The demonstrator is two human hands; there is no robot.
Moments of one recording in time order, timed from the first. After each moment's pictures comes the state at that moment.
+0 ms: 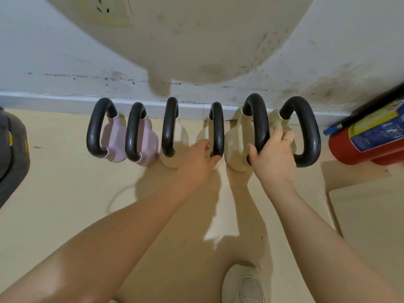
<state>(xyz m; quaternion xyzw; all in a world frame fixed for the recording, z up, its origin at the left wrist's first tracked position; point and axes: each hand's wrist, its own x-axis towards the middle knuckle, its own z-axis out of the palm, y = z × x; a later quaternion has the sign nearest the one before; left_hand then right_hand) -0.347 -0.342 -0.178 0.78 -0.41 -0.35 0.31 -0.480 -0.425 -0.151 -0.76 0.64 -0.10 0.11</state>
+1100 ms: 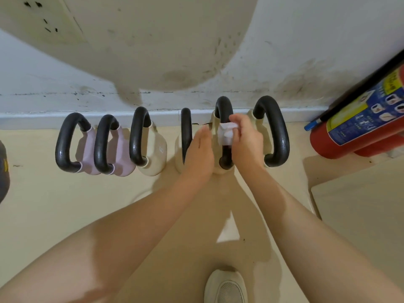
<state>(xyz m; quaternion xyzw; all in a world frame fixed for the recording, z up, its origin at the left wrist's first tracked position) -0.415 -0.400 -0.134 0.72 -0.23 -0.42 0.50 -0.491 -0.466 -0.141 -0.69 0.54 -0.26 0.40</state>
